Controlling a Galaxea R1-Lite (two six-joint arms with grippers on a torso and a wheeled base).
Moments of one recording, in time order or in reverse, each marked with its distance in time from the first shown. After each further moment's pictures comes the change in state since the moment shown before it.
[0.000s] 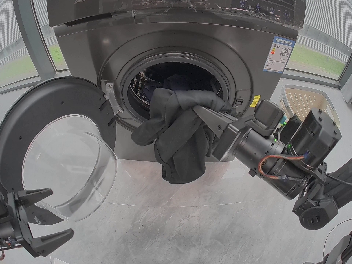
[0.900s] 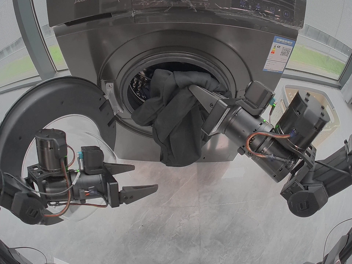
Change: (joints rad) left arm -0.260 0.929 -0.210 -0.527 0.044 -0.076; right arm -0.035 0.071 -0.158 0.025 -0.016 0.000
